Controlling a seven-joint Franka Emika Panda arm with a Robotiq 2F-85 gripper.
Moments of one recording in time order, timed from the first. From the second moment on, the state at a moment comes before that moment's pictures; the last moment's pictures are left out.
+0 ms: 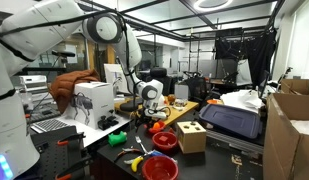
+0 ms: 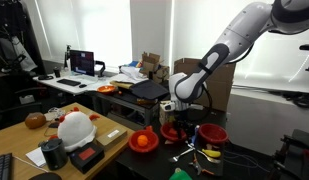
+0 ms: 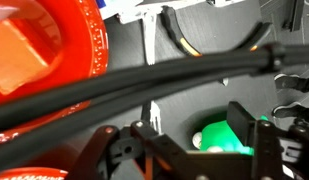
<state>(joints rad) -0.07 0.93 0.24 -1.73 -0.11 2.34 -1.23</state>
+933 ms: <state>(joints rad) 0.01 1.08 0.18 -1.71 -0.14 2.52 -1.18</state>
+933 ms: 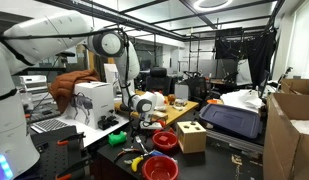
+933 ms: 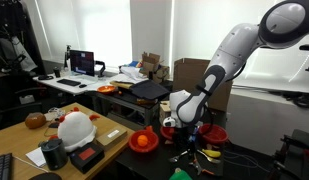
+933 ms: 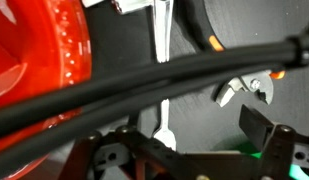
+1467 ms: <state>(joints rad) 0.04 1.09 0.16 -1.70 -0.21 2.58 -1.15</state>
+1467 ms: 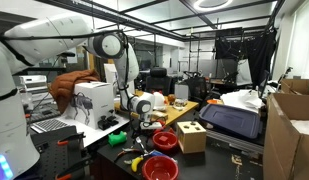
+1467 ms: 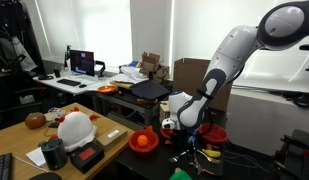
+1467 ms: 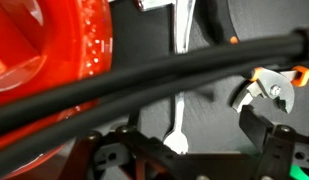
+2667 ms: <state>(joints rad) 0.03 1.10 0.16 -1.69 -0.24 2.58 -1.15</state>
